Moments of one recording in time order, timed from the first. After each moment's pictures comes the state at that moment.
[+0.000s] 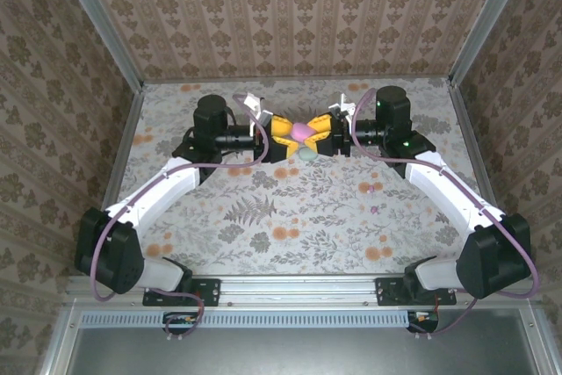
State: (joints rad) left arm -0.53 1.38 1.04 0.19 1.05 -0.08; right arm 0.31 1.34 1.08 -0.01 -1.05 -0.16
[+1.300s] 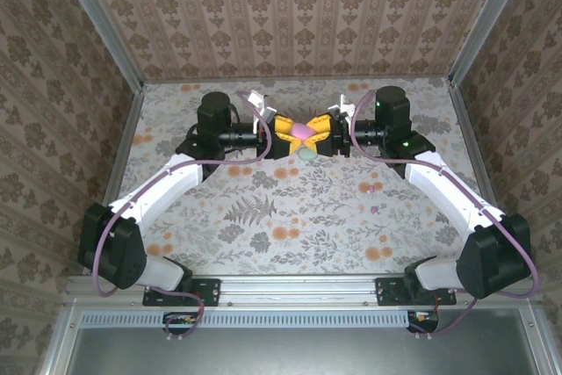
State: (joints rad) left arm -0.54 1.41 1.07 0.18 1.06 -0.11; right arm 0.32 1.34 1.08 -0.01 -1.05 -0.18
